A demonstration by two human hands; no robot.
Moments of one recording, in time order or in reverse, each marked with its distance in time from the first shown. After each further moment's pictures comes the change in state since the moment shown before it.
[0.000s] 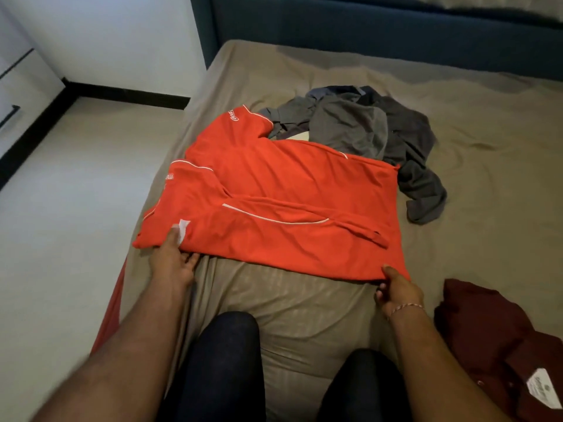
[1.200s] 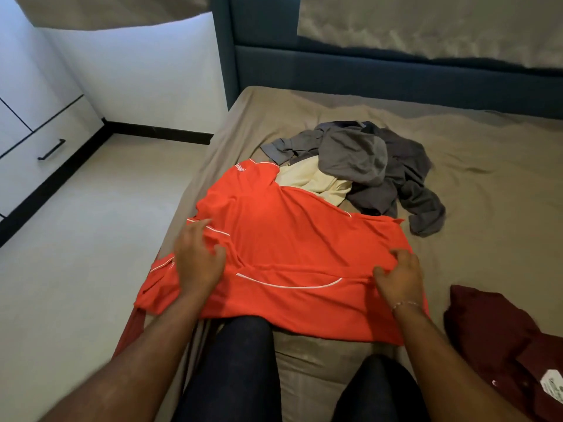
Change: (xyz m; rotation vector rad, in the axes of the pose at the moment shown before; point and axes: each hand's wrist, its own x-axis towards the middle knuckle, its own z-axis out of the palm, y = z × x) left_hand -0.064 0.008 -0.026 1.042 -0.048 1.208; right_hand -0.060 -0.013 -0.001 -0.924 -0.018 -1.013
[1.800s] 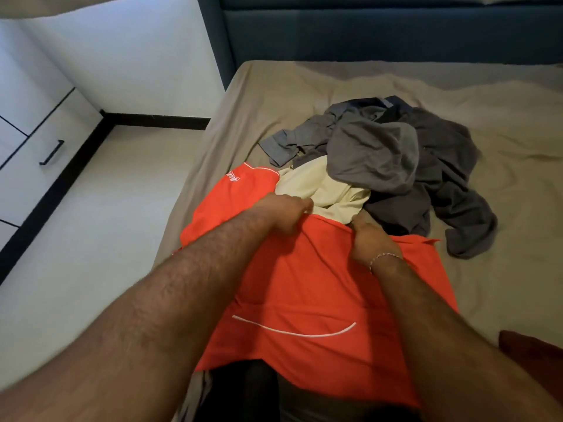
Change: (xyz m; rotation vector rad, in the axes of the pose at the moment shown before) left_hand 0.181 0.121 0.179 0.705 -1.101 0.631; right_hand 0.159 -0.085 0.082 -0.286 -0.540 -0.208
